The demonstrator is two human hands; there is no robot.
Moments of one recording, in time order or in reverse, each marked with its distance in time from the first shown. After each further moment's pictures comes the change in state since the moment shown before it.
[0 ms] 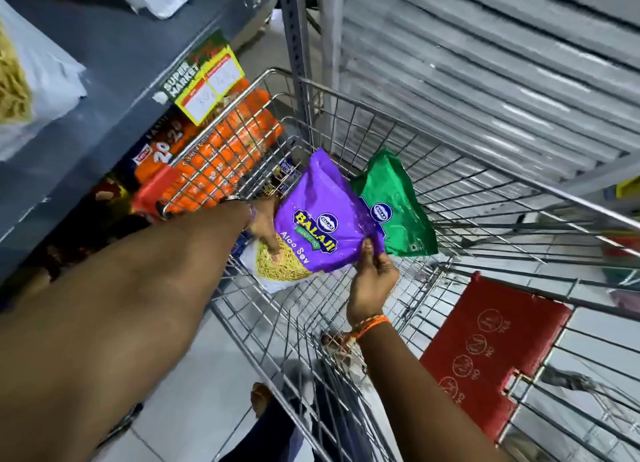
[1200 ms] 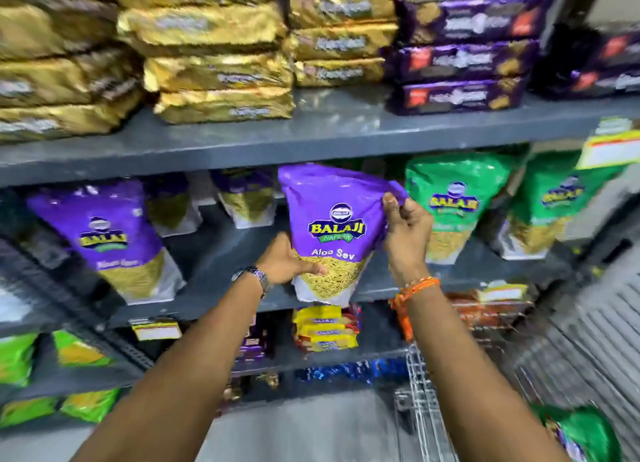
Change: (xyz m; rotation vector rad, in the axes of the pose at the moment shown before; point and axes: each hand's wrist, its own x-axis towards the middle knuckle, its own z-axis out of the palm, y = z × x) left_hand -0.518 -0.180 0.050 -1.086 1.274 0.049; right_hand -0.401 -0.151 0.285 -0.095 -1.356 -0.438
